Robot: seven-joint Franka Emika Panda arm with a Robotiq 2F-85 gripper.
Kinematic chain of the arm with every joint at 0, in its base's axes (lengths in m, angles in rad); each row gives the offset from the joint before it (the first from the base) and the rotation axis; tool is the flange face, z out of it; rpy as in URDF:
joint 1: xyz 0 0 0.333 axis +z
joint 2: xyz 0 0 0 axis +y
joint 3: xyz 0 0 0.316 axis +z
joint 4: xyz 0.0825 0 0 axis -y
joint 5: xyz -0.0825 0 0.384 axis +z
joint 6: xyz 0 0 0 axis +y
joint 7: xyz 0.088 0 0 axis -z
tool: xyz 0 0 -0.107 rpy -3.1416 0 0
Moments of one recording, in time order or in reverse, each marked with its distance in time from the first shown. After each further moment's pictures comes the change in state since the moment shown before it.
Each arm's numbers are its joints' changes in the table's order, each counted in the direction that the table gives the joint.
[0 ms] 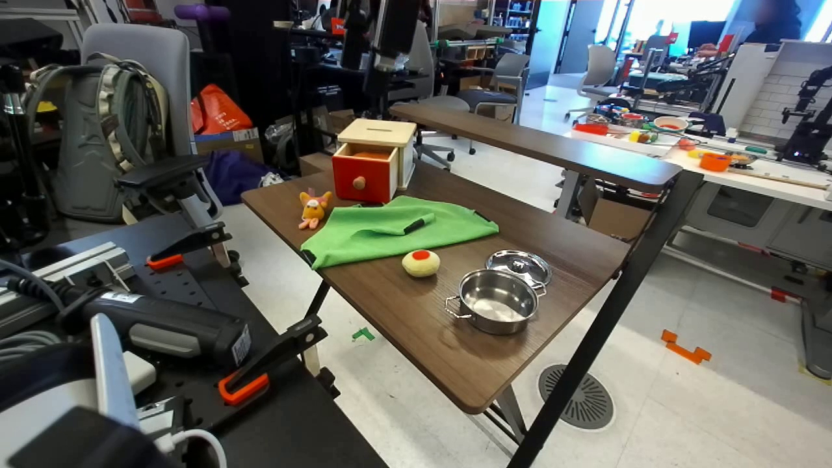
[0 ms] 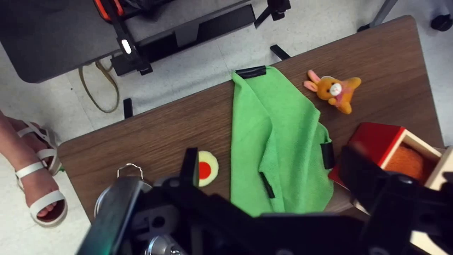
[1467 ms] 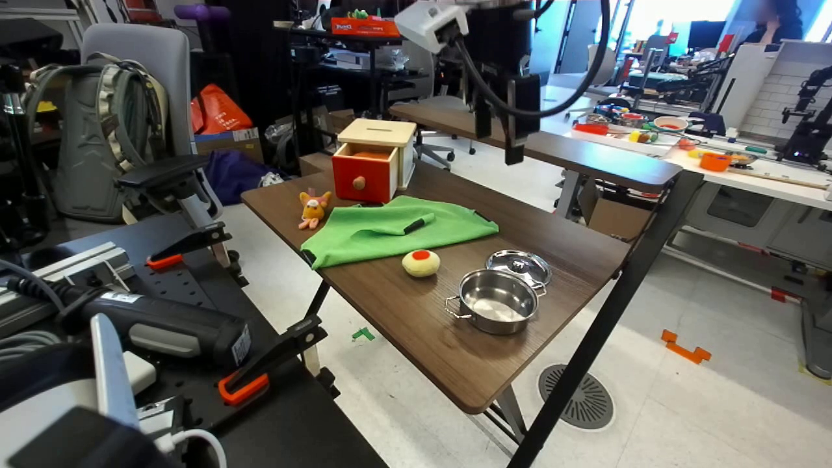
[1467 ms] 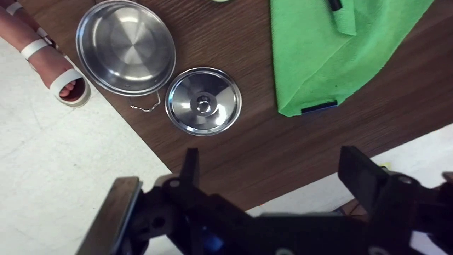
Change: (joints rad) arm 0.011 0.350 -0.044 0.152 -0.144 -0.615 0.218
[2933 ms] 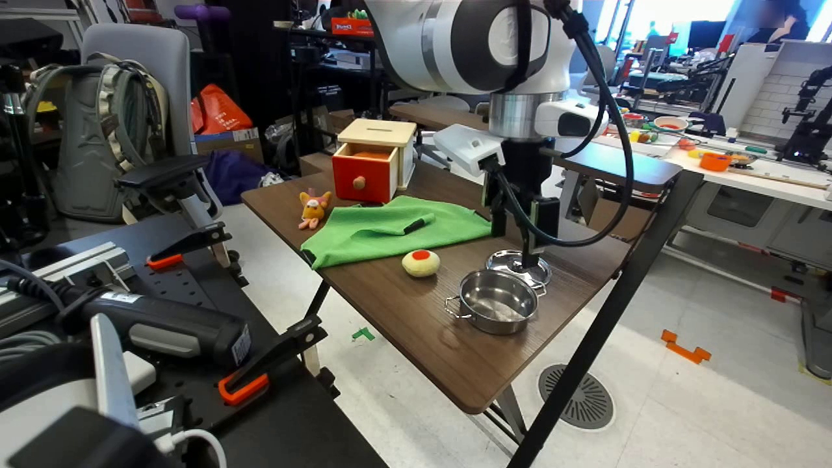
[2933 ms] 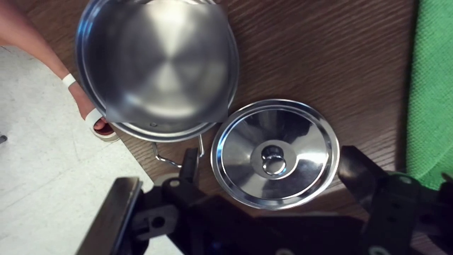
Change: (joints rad) arm 0.011 0.378 -0.076 0.284 -0.024 0.100 0.001
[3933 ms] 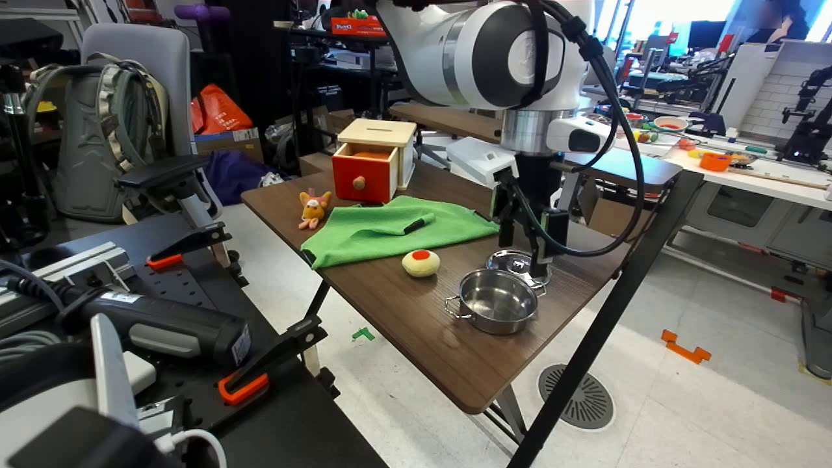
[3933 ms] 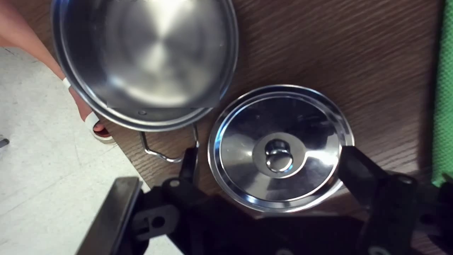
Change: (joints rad) arm -0.014 0.097 0.002 0.135 0.002 0.072 0.000
